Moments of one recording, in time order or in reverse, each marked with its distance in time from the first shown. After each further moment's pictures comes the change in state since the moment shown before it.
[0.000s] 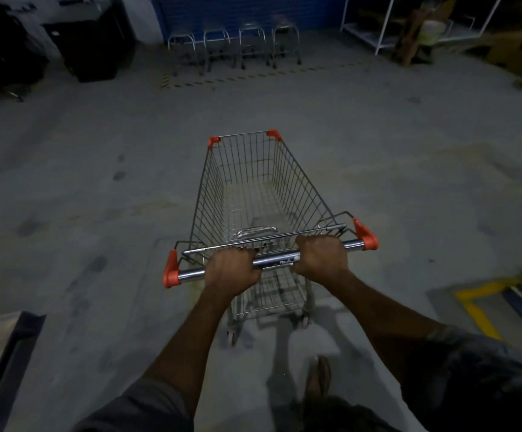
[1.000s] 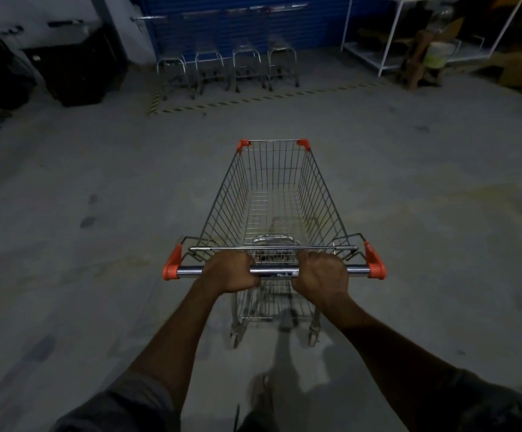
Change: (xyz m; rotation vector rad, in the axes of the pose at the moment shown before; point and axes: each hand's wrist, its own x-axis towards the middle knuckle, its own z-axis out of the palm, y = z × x) left_hand 0.510 -0.011 0.025 -0.177 -0.264 0.111; right_hand 0.398 0.211 0.086 -0.030 0.003 0.126
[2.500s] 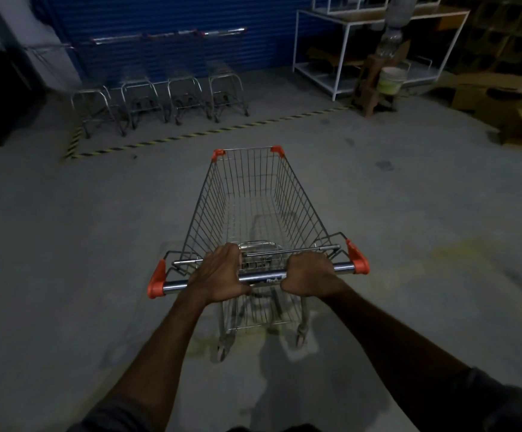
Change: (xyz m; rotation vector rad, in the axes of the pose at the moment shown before) left_hand 0.722 0.073 -0.156 -0.181 0.184 0.185; right_hand 0.633 0.393 0.092 0.127 -0.185 -0.030
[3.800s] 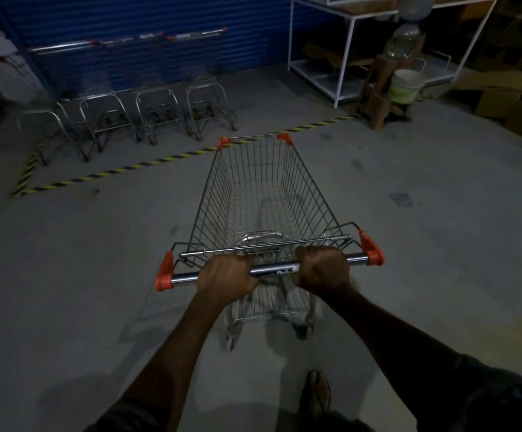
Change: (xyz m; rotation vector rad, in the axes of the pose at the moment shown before) left_hand 0.634 -0.067 -0.012 0.351 0.138 0.045; right_hand 0.560 0.329 0.010 0.037 0.594 -0.136
